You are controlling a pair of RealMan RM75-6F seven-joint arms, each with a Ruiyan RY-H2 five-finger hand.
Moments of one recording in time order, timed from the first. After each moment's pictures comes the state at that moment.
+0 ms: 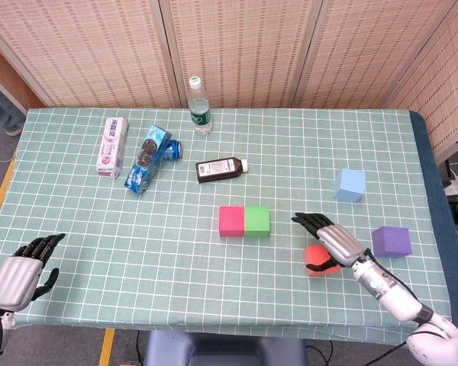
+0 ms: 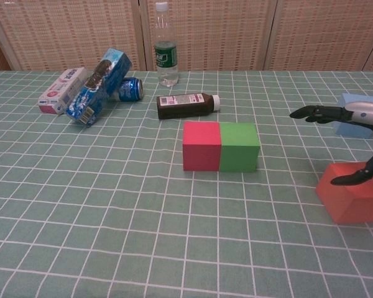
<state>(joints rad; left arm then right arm) -0.16 -1.13 0.02 -1.54 1.59 1.43 0.11 0.55 -1.28 -0.01 -1.44 -1.59 0.99 0.39</state>
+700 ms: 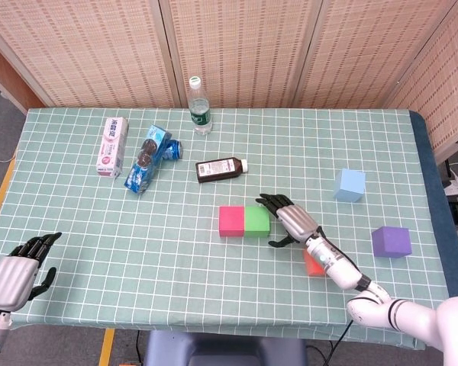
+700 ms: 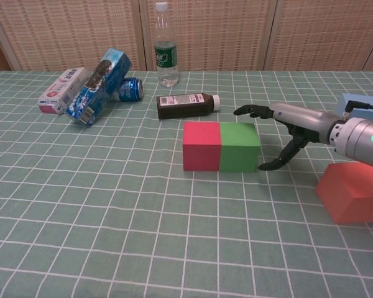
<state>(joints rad) -0.15 -1.13 0.02 -1.54 1.60 1.44 0.09 0.71 -1.60 0.11 -1.15 -1.47 0.86 0.33</state>
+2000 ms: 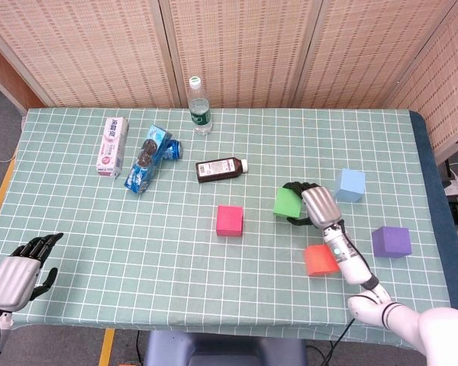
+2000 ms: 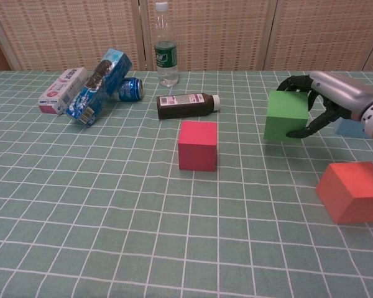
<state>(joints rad) -0.15 -1.13 0.02 -1.54 1.60 1.44 0.11 0.65 -1.71 0.15 -0.87 -1.45 1.13 0.27</state>
